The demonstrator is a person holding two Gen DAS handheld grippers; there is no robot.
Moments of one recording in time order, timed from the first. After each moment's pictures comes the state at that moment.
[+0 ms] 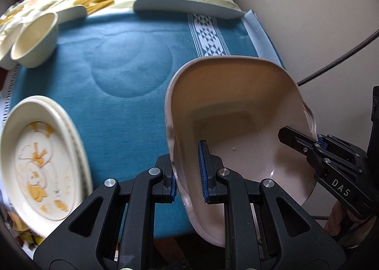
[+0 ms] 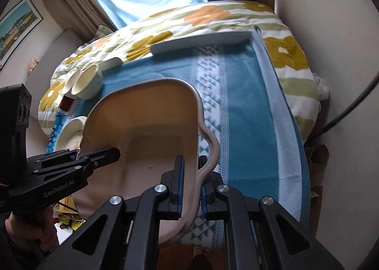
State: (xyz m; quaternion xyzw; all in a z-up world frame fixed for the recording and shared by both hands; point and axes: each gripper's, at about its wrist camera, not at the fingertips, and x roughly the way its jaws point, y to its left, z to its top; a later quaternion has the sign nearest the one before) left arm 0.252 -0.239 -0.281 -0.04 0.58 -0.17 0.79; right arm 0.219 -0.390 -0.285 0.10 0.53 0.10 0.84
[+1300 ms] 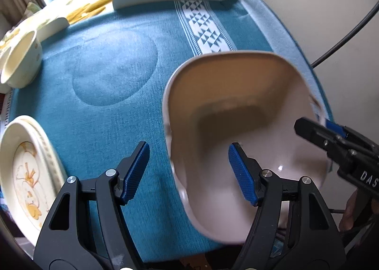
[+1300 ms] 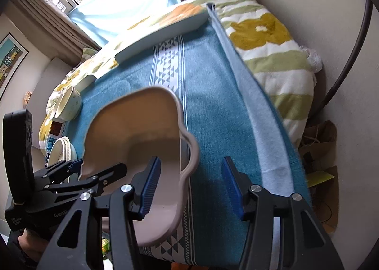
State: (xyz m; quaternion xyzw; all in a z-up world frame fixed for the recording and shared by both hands) left arm 0.262 -0.273 -0.310 0.04 0.57 -0.16 0.80; right arm 0.206 -0.449 -0.317 0.18 0.51 0.06 0.84
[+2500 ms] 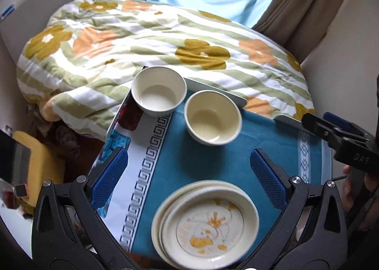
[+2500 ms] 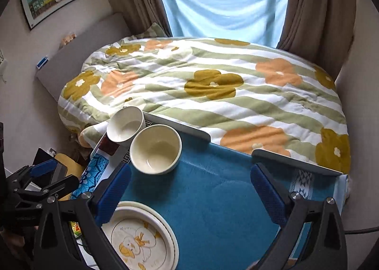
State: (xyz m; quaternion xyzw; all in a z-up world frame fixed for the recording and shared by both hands) left arm 0.333 0.062 -0.183 -0.14 0.49 0.04 0.86; right arm 0.400 -0.156 -0.190 -0.02 0.48 0.21 0.85
